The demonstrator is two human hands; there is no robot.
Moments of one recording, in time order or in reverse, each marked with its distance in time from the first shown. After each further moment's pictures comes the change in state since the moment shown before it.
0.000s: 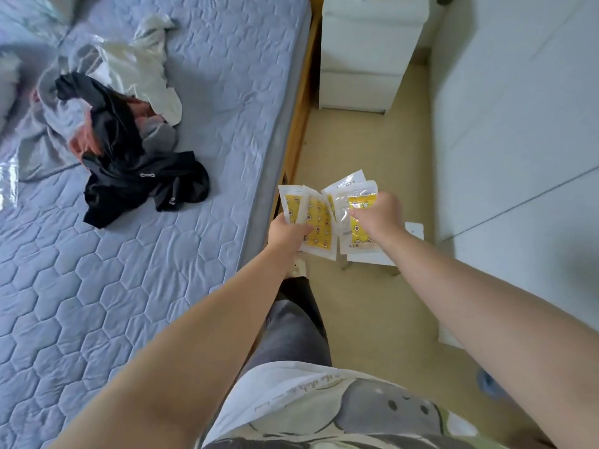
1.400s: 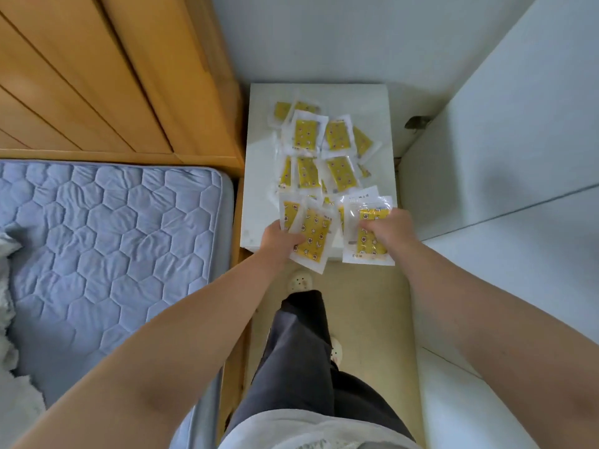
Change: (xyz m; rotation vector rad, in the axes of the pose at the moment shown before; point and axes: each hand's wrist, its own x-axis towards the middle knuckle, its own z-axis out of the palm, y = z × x) left_hand 0.675 0.603 0.349 0.265 -0.132 -0.096; right_hand 0.875 -0.302 -0.208 0.192 0.022 0.364
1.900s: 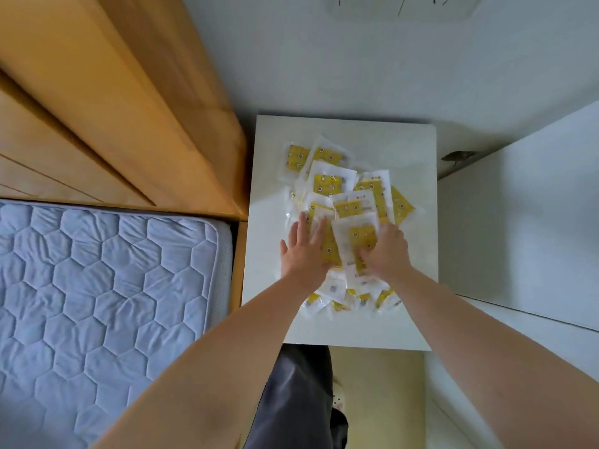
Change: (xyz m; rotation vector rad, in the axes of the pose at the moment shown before) left_hand 0.192 0.079 0.020 1.030 -0.059 0.330; right_hand 0.179 -0.091 0.084 -0.547 -0.060 -0.133
